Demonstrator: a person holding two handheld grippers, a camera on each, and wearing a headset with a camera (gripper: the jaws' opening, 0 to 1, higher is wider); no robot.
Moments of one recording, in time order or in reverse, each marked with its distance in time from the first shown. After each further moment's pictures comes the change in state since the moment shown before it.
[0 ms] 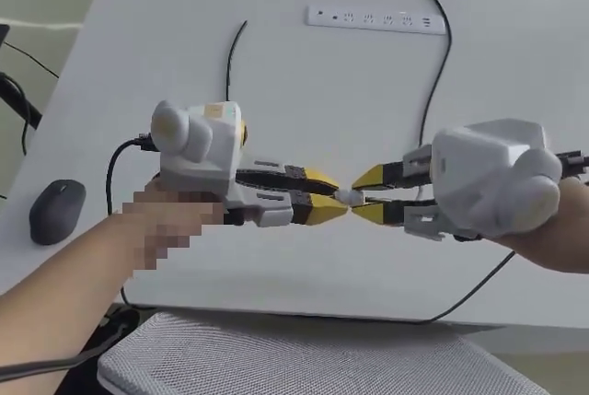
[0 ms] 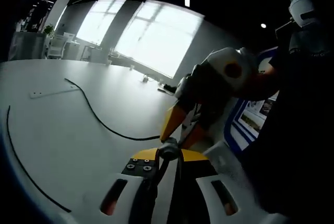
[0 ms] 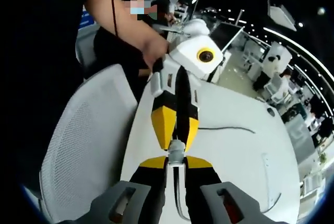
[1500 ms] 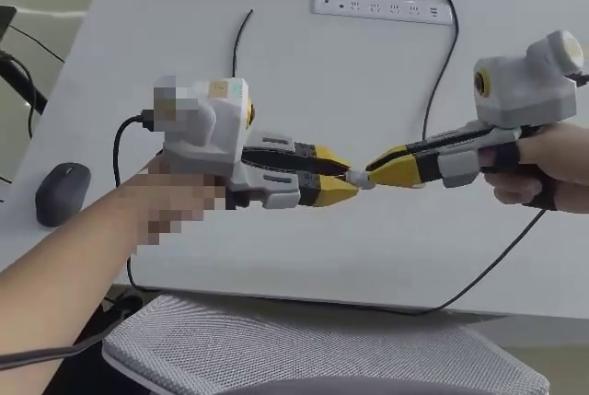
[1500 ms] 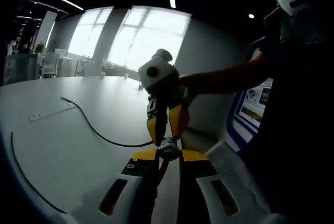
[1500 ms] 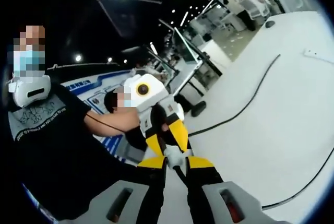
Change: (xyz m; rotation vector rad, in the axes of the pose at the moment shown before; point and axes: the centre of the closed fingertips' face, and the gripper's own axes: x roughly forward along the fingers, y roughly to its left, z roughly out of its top) left arm 0.000 -0.013 0.016 0.143 -0.023 -0.011; right arm -0.023 -0.013 0.013 1.022 -0.381 0.527
